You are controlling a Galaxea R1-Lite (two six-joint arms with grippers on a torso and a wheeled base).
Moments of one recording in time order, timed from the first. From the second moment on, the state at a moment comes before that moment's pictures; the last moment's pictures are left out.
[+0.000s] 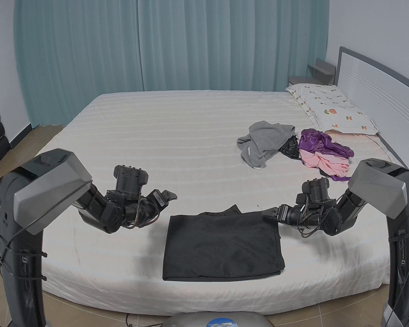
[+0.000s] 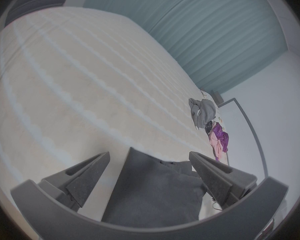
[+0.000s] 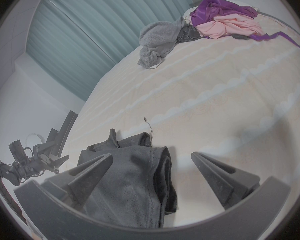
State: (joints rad) left arm -0.31 2.34 -1.12 -0.56 -0.10 -0.89; right arm 0.22 2.47 -1.08 -0.69 0.26 0.53
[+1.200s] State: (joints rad) left arm -0.38 2.60 -1.42 -0.45 0.18 -0.82; right arm 0.25 2.52 -1.19 -0.65 0.24 0.59
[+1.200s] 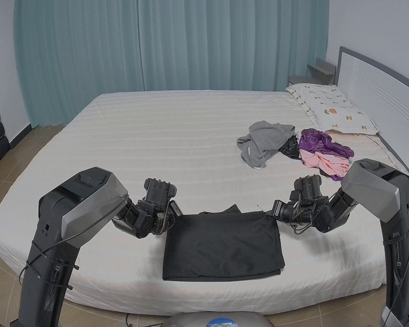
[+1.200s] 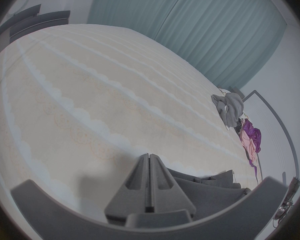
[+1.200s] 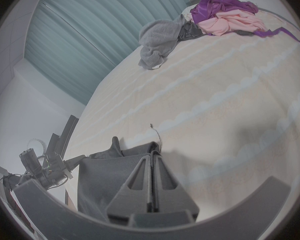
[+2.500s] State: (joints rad) left arm -0.35 2.57 -1.38 -0.45 0.19 -0.95; right arm 0.26 2.36 -0.82 -0.78 0.25 0.59
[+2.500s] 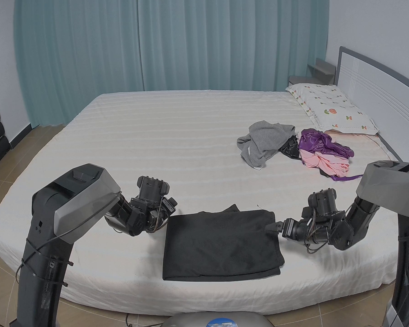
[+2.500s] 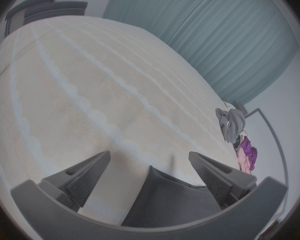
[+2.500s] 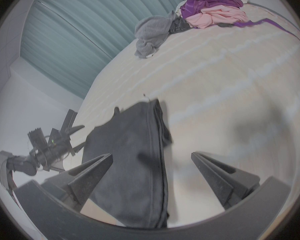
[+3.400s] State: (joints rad) left arm -0.25 2.38 -1.07 -0.66 0.03 -1.09; right arm 0.36 2.28 -0.52 -0.92 0.18 0.58
